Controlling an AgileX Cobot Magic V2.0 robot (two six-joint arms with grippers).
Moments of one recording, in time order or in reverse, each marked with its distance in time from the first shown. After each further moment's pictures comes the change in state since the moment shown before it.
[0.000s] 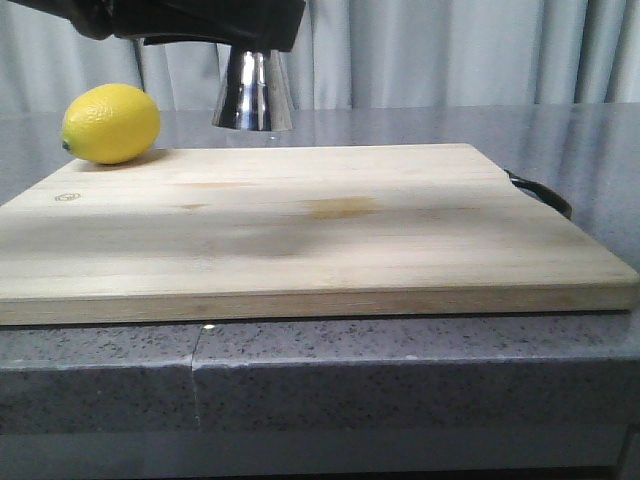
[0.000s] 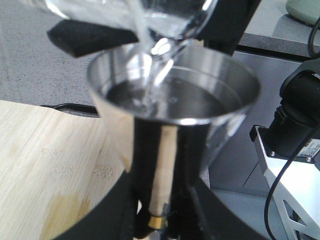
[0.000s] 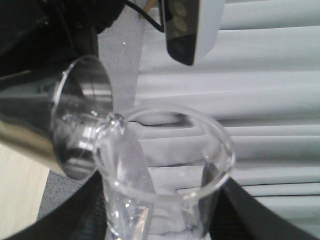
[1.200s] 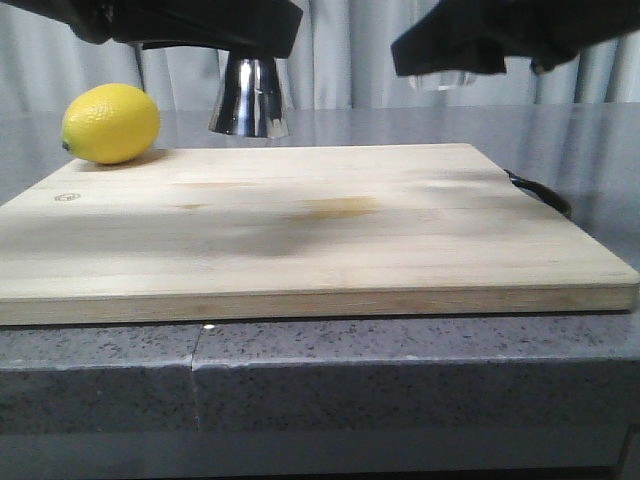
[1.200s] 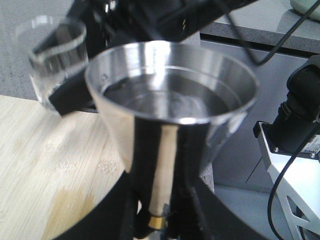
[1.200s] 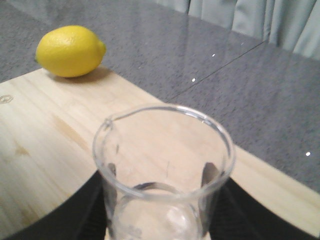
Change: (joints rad) left arm 0.000 0.000 0.000 0.010 -0.010 0.000; right arm -0.365 0.168 0.226 0.307 -0.314 0.933
